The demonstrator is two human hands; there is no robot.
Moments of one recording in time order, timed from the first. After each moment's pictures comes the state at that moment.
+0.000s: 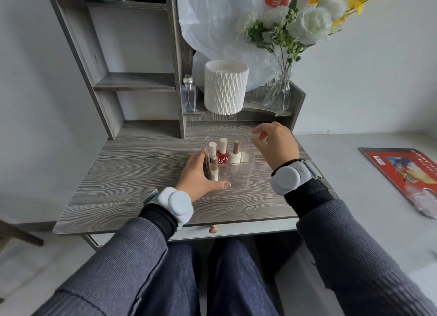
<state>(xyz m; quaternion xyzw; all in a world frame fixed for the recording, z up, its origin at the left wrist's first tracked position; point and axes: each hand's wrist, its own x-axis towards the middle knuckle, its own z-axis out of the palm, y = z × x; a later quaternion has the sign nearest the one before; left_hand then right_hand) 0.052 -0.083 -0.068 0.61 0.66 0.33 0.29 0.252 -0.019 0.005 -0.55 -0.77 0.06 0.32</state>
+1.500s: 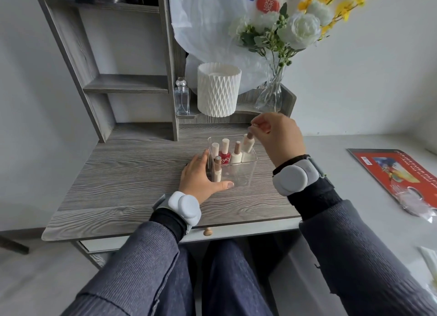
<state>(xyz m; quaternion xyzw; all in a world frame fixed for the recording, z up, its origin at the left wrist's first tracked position) 0.067 -0.071 -0.080 0.65 0.66 0.32 0.19 0.256 -0.040 0.044 -0.53 -0.75 0.04 0.39</state>
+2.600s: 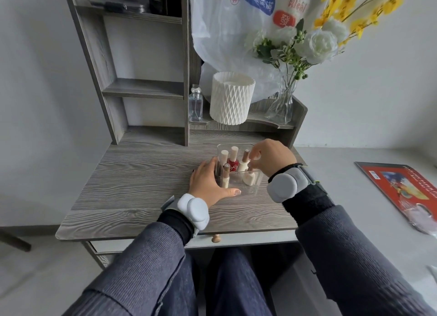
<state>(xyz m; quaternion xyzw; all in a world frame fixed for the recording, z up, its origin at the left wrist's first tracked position) 0.063 -0.080 -0.063 0.63 0.67 0.31 0.23 0.230 -0.036 0.034 -0.59 -0.80 0.08 0.11</state>
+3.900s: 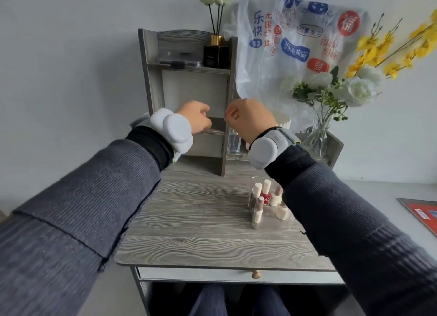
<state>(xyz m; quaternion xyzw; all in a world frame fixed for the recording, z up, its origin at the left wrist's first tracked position) -0.075 -0.065 0.160 0.62 0.71 0.30 0.15 0.074 -0.021 0.152 -0.45 -0.85 0.02 0.28</state>
